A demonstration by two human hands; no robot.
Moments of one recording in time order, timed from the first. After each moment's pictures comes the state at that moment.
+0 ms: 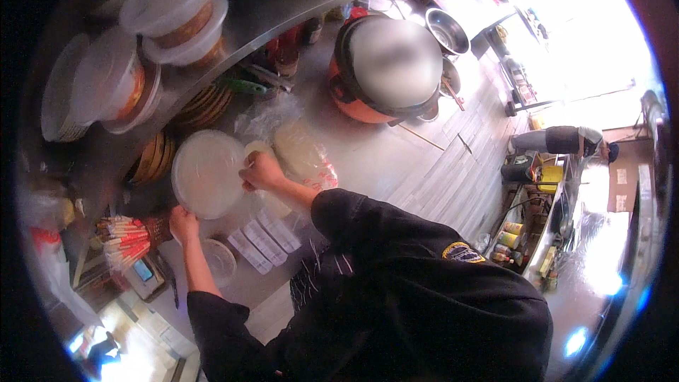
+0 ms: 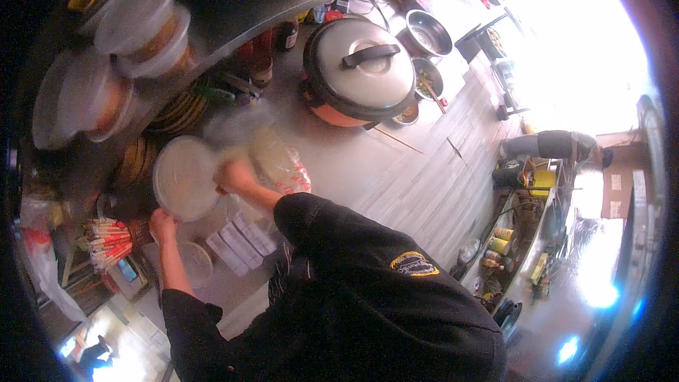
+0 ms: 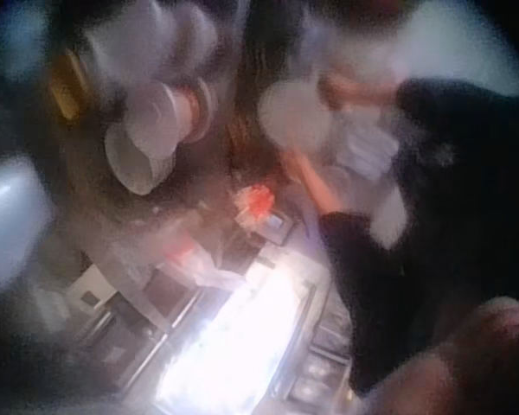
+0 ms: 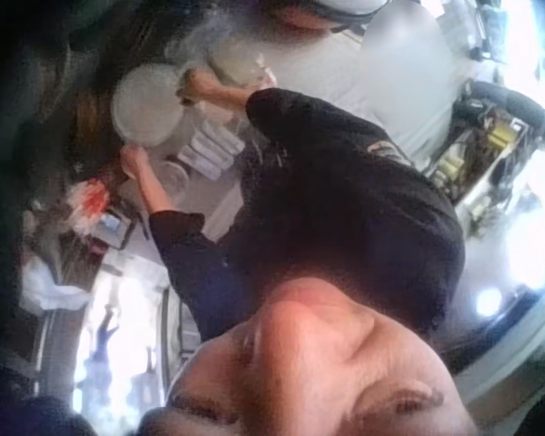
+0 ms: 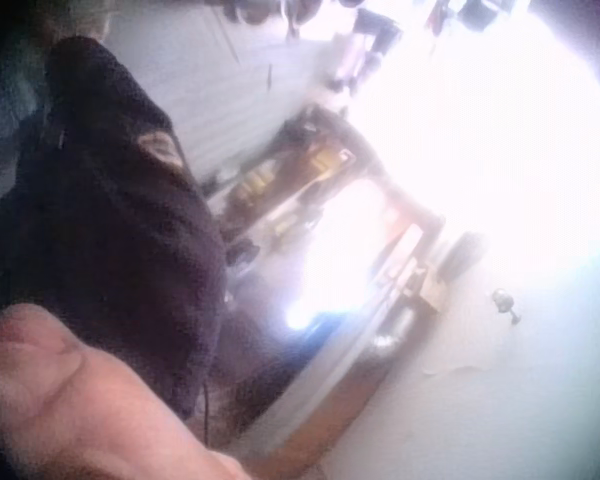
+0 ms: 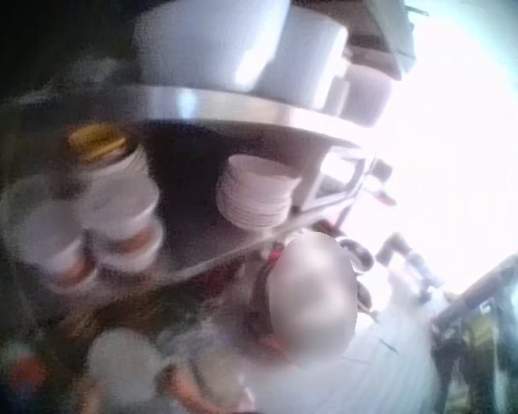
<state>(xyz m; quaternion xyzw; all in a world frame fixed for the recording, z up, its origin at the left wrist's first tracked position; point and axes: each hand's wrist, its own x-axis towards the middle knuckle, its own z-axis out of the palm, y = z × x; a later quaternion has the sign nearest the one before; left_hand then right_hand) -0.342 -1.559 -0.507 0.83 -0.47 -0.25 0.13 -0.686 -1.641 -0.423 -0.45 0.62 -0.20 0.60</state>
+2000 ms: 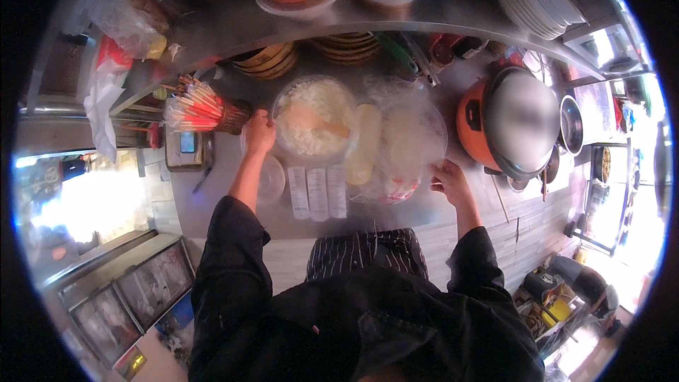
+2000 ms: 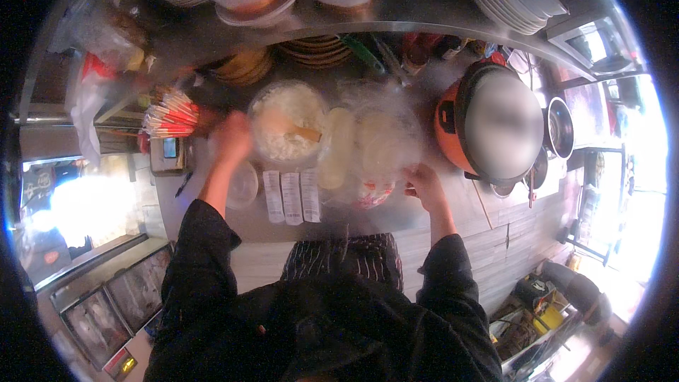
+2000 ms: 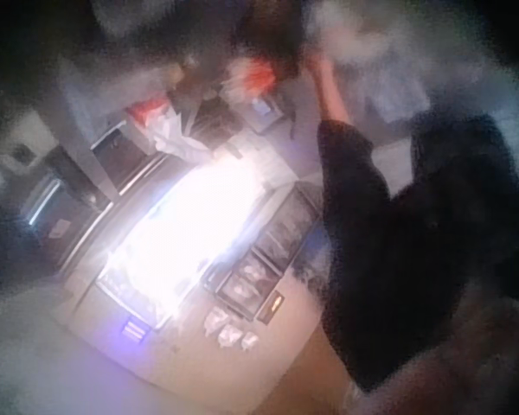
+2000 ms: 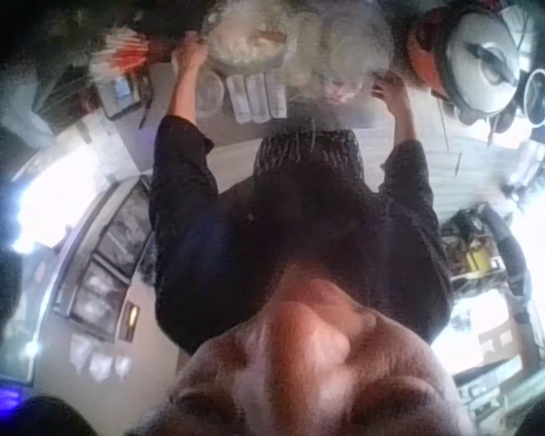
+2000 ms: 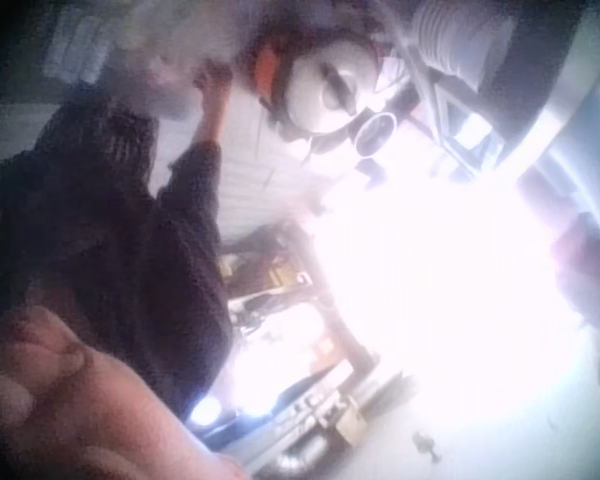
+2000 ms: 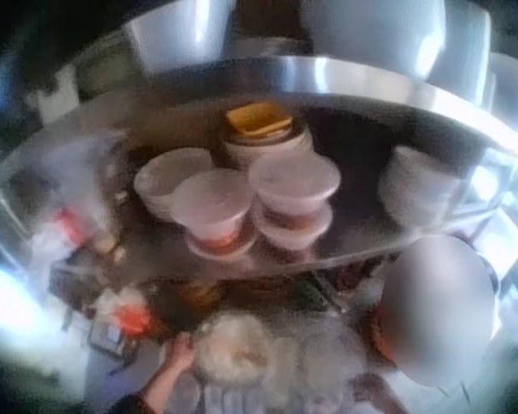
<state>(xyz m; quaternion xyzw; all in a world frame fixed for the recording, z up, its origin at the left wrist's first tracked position) -0.404 -1.551 -0.422 0.87 -0.47 -0.10 0.11 -0.956 -1.611 -0.402 -0.35 0.60 -0.17 0.70</state>
